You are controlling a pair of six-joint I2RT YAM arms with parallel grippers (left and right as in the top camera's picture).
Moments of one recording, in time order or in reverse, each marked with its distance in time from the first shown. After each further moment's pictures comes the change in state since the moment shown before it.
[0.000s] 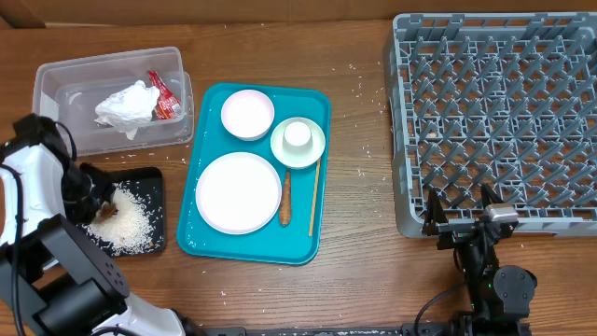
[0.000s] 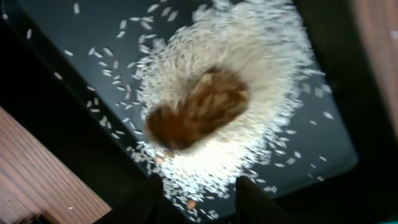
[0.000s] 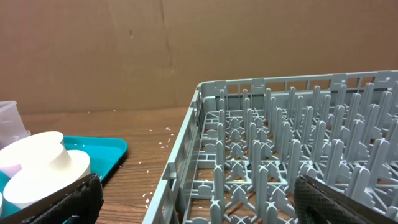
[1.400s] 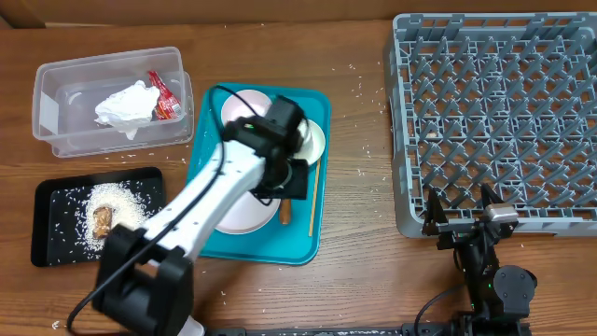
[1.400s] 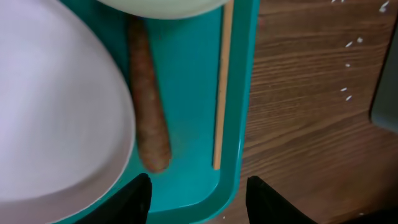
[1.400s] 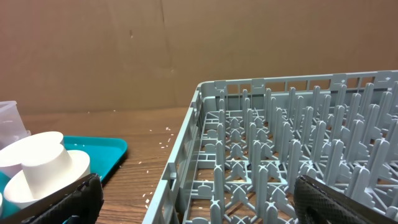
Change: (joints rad) left arm -1.096 -0.050 -0.006 0.098 0.282 0.124; right arm 0.000 0.000 0.000 0.000 0.000 0.000
